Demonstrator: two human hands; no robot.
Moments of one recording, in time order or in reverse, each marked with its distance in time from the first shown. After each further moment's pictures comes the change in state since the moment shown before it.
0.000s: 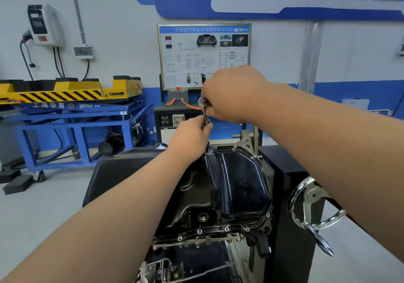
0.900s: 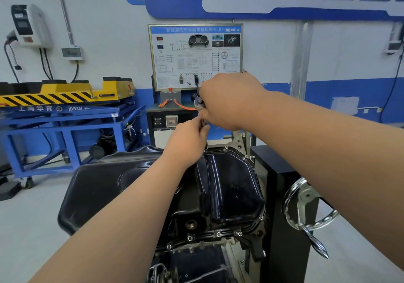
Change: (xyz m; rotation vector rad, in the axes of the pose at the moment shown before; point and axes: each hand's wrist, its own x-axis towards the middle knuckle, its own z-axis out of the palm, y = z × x) left_hand 0.009 0.003 0.023 -0.022 0.022 0.053; right_hand -0.011 0.005 0.015 0.107 -0.037 0.136
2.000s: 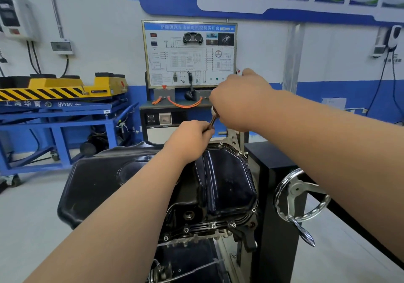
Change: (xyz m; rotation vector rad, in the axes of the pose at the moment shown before) left_hand -0.005 0.005 -0.001 0.051 -0.181 0.070; right_hand -0.016 0.006 -0.004 -0.158 -0.120 -0.024
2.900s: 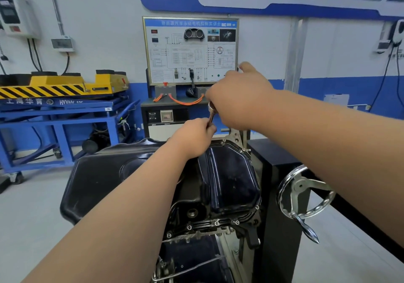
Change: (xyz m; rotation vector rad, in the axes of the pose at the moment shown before) left_hand 0.005 0.003 -0.002 -0.019 -0.133 -0.097; right_hand 0.000 -0.008 0.001 0.070 0.046 0.023
